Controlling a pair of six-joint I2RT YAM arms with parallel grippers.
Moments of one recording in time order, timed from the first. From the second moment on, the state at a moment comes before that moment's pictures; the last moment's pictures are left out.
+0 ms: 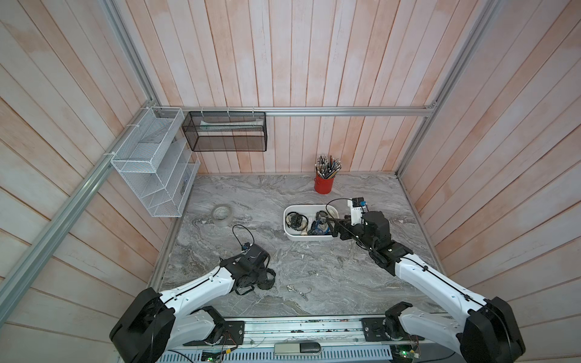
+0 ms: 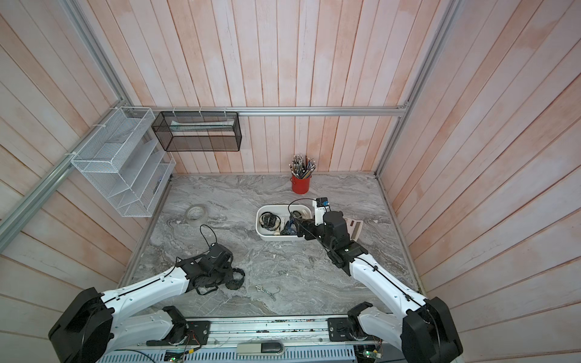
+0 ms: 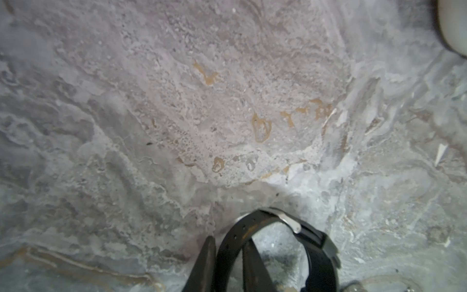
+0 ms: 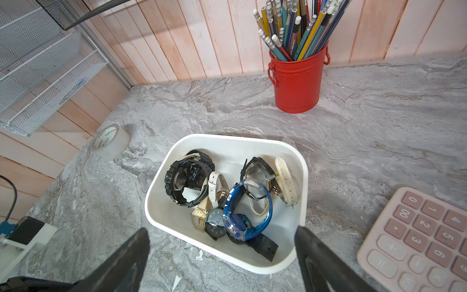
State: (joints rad) left arm -0.70 1.18 0.51 -0.52 -0.09 -0.90; right arm 0.48 1.11 0.65 0.05 -0.08 0.34
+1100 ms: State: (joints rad) left arm -0.72 1.70 1.25 -0.42 -0.09 -0.60; right arm 0.48 0.99 0.62 0.00 -0.02 0.34
